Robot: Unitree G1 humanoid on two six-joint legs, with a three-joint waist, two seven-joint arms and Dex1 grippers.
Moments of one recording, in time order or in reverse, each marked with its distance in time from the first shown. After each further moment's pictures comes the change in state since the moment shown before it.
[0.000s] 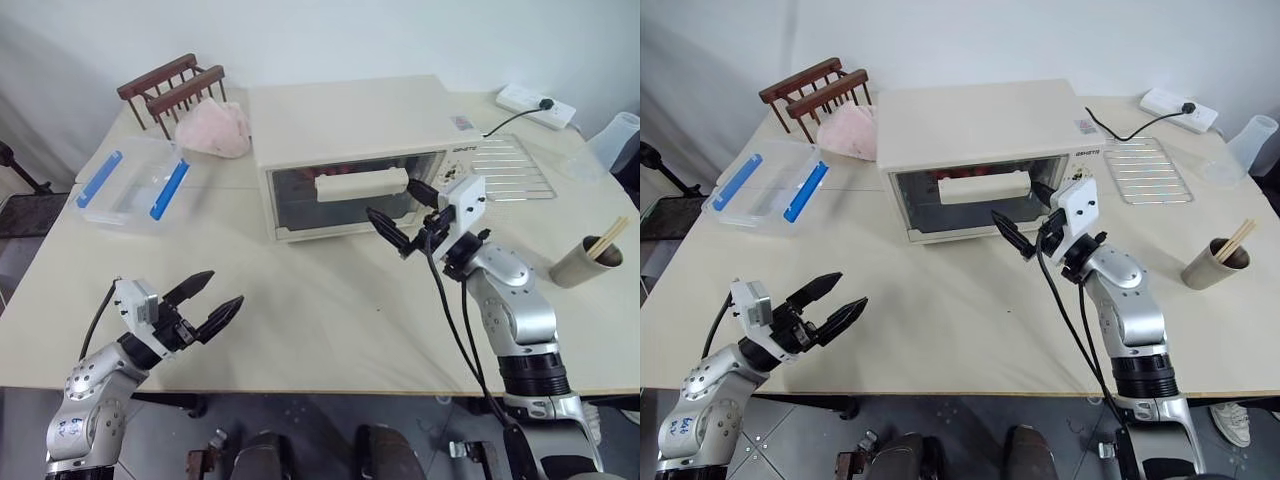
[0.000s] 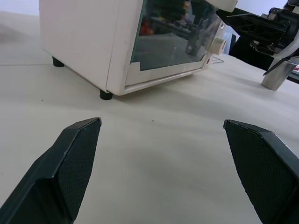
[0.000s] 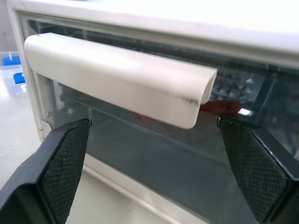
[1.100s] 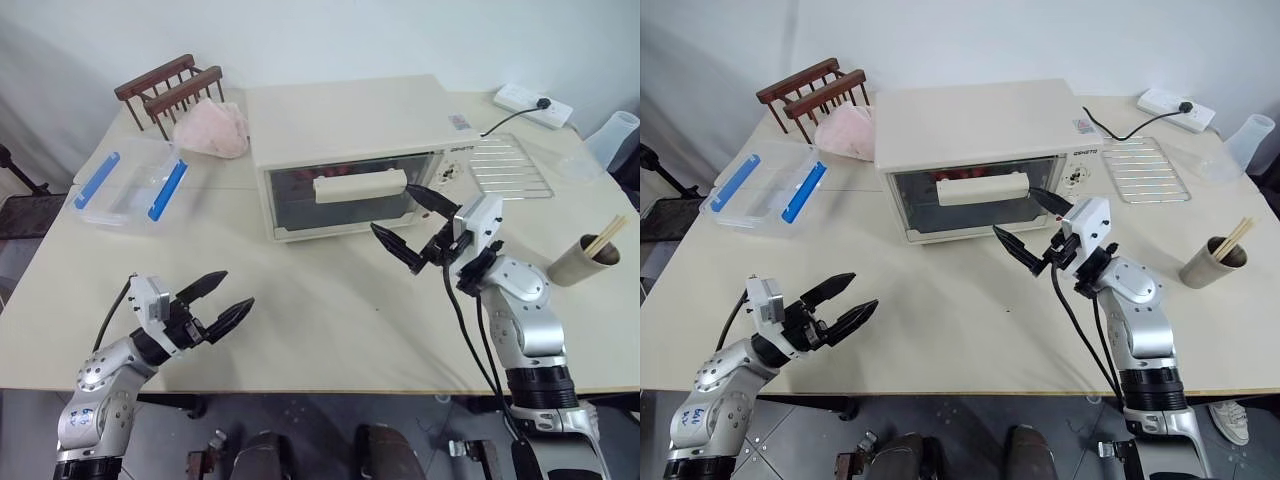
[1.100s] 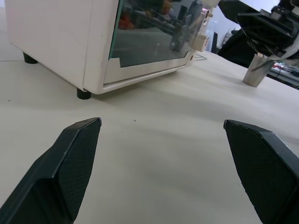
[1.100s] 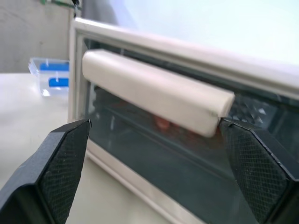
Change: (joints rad) left arm -0.058 -0.002 -0.040 0.035 0.006 0.003 -0.057; right arm 0.040 -0.017 -0.024 0.034 -0.008 -0.218 0.157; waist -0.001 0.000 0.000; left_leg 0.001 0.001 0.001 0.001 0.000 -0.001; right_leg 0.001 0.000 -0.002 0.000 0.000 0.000
